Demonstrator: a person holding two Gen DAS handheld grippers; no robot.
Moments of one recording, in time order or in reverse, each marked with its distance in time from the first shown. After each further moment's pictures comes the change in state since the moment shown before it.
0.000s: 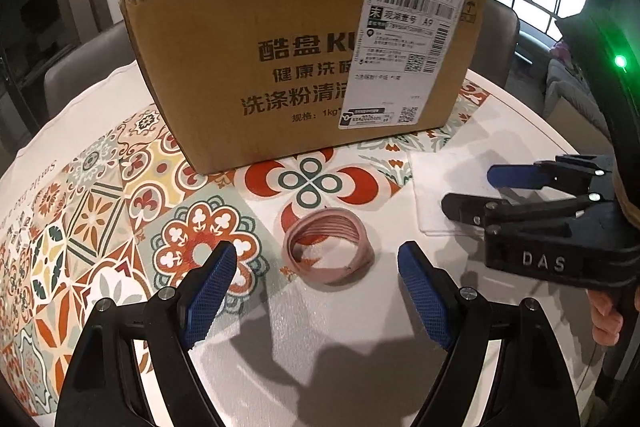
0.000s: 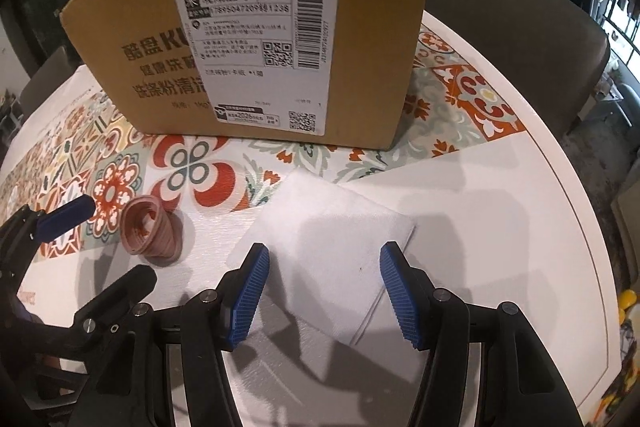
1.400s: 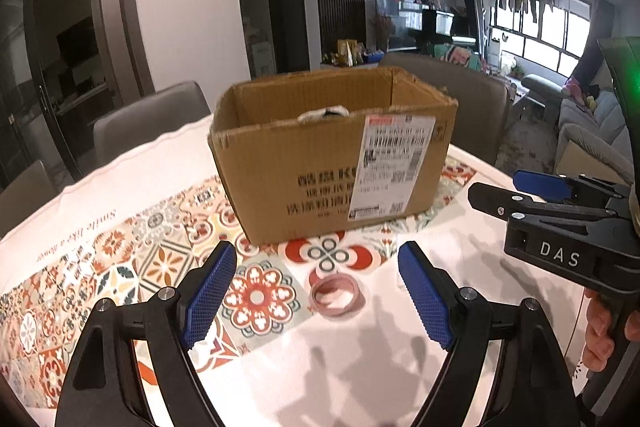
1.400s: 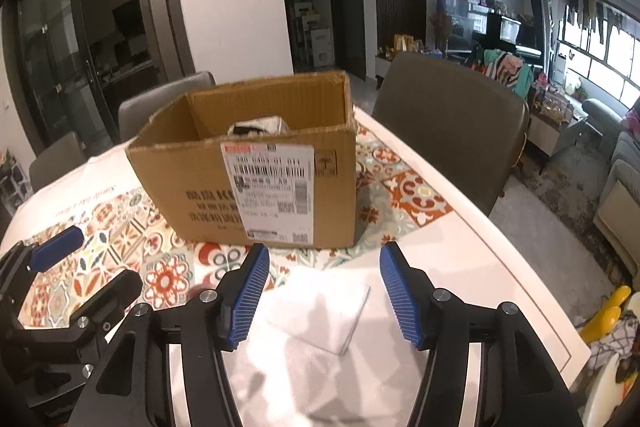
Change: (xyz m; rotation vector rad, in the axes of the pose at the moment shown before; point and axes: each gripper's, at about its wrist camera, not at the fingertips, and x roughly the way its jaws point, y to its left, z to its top) left arm -0.097 -0.010 0.019 -0.019 -0.218 0.098; right arm -0.114 -0.002 0.001 0.092 -0.344 -0.046
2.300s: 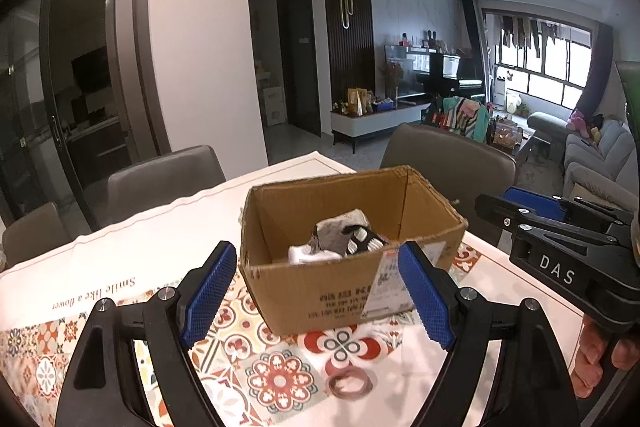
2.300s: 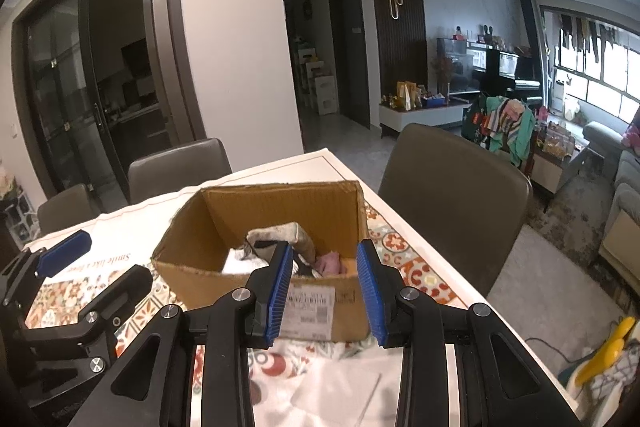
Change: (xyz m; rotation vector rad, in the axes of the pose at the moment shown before) left arm -0.025 0.013 0.079 -0.020 -0.174 0.032; right arm -0.025 0.013 0.079 0.018 -0.178 0.020
